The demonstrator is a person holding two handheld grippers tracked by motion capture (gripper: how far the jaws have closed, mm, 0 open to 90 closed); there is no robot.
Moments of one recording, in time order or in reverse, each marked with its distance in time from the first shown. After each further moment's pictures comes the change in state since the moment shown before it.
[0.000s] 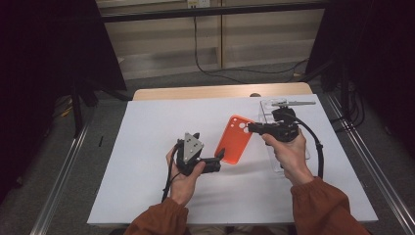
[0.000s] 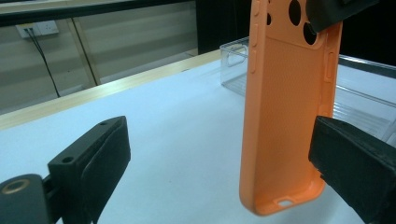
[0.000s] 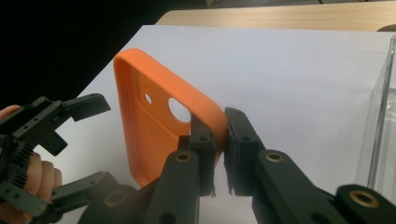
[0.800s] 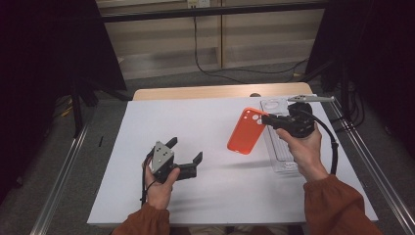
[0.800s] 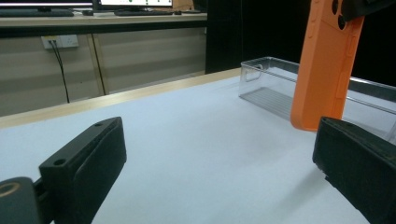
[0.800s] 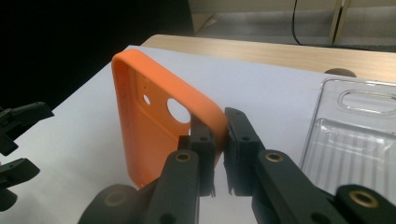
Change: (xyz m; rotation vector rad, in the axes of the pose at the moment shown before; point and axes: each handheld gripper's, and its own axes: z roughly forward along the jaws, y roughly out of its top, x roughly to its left) left arm 0.040 -0.027 -0.048 -0.113 0.002 -0.083; right arm -0.020 0.009 -0.028 -0.095 -0.059 -0.091
